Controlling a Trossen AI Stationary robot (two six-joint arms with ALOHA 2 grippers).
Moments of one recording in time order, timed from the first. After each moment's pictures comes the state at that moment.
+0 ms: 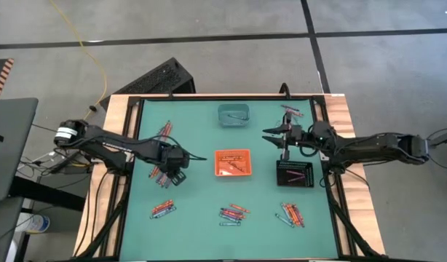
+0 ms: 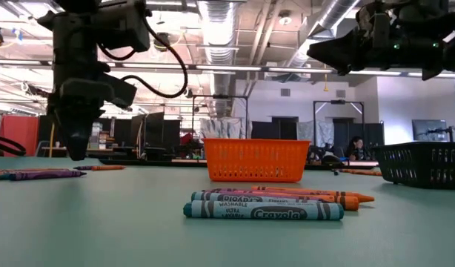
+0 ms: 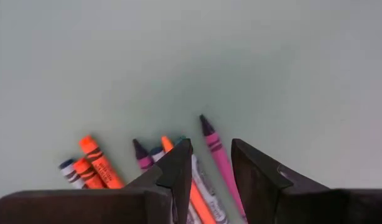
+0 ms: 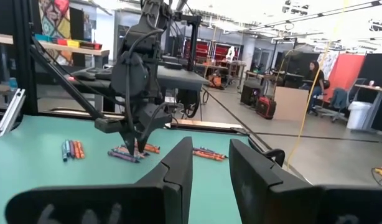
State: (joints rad) left arm -0.05 1.38 0.74 -0.72 -0.06 -0.80; right arm -0.28 0.89 0.22 0.80 -0.16 -0.13
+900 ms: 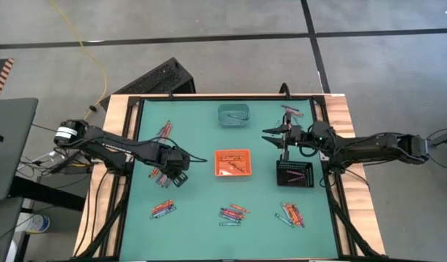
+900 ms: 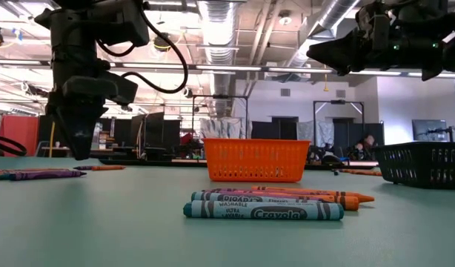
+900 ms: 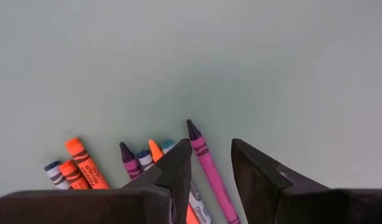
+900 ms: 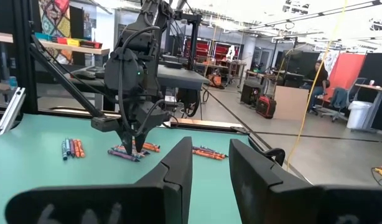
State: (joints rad) left arm -0.09 1.38 0.74 -0.69 -0.08 -0.85; right arm -0.28 0.90 0.22 0.80 -0.16 -0.13
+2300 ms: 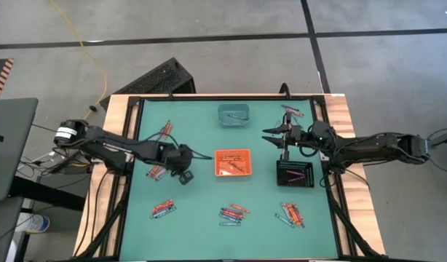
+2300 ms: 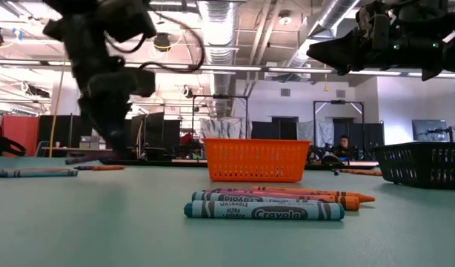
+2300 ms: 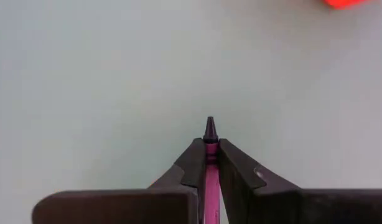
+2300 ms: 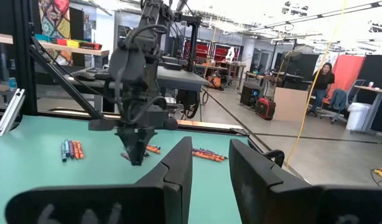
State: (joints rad) left arm -0.05 1.38 0.71 -0.42 -0.14 -0.62; right arm -0.28 0.90 0.22 0.81 -0.16 -0.13
